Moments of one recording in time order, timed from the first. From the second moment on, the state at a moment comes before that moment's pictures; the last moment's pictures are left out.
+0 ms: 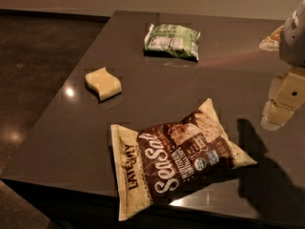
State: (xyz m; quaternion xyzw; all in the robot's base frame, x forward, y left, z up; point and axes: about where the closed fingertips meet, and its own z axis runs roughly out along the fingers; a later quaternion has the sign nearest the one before) arm 0.438 -0.217 0.976 -0.60 0.78 -0.03 0.16
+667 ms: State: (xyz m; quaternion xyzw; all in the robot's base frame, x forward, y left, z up) arm 0.436 -0.197 0.970 -0.62 0.76 -0.01 0.16
